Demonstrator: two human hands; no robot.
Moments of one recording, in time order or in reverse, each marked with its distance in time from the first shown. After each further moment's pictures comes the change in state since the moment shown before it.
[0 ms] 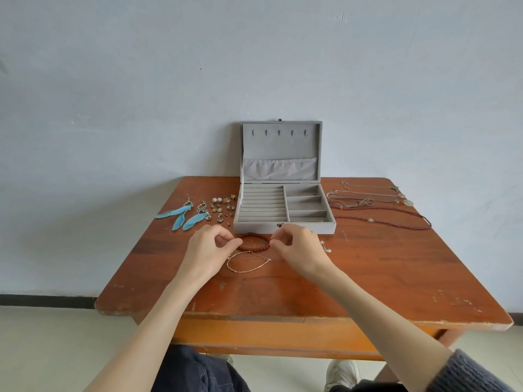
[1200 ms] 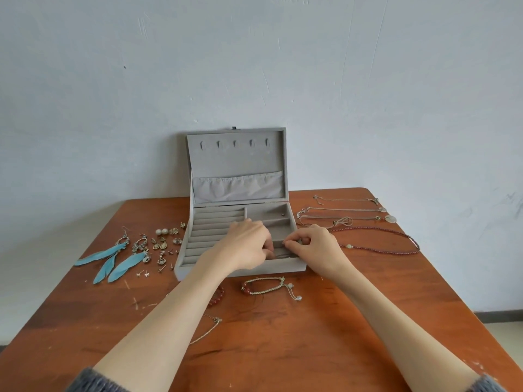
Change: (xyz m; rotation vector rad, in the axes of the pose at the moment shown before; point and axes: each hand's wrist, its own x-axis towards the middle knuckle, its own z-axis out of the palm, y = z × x) left_hand 0.107 0.101 0.091 0.490 -0.500 0.406; right_hand 0.074 0.089 -0.062 -0.028 0.067 0.093
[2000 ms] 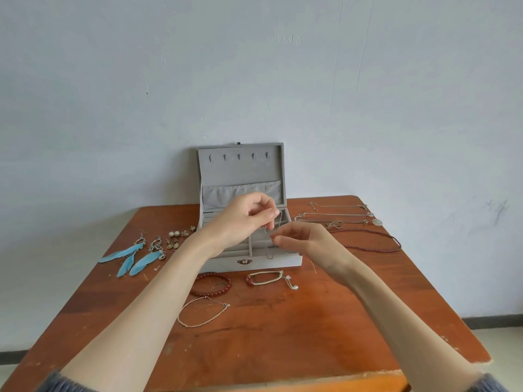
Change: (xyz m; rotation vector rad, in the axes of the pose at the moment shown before) left_hand -0.058 0.018 -0.062 -0.878 0.154 0.085; right_hand -0.046 -0.048 -0.035 0.470 -0.251 -0.036
